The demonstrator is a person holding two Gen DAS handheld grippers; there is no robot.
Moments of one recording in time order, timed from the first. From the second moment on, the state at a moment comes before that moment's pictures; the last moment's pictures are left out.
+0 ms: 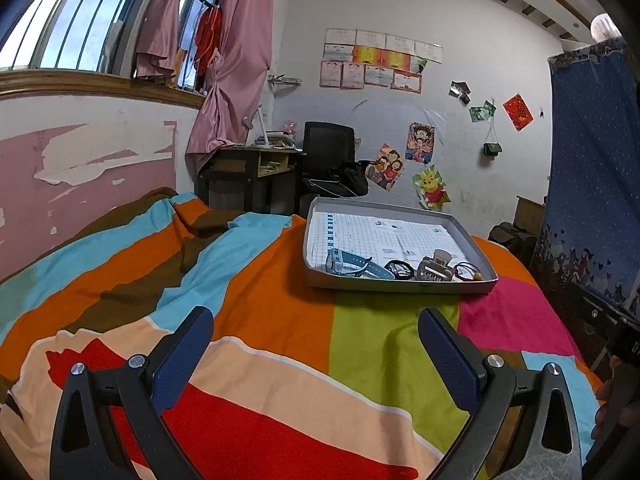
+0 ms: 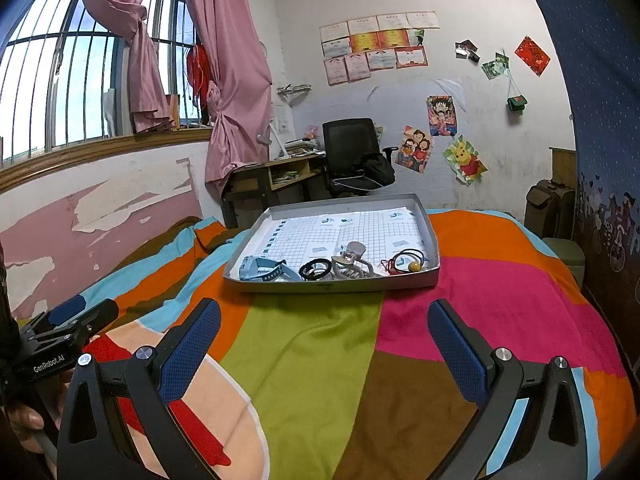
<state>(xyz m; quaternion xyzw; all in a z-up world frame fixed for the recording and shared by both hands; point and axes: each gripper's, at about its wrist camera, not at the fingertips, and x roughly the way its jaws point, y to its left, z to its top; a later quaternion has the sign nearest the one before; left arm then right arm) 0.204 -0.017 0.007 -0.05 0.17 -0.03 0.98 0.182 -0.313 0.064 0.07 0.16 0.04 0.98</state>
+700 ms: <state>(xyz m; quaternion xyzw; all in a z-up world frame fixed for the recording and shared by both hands) 0.204 -0.015 0.010 -0.05 0.17 -0.02 0.98 0.186 -0.310 0.060 0.06 0.17 0.04 0.98</state>
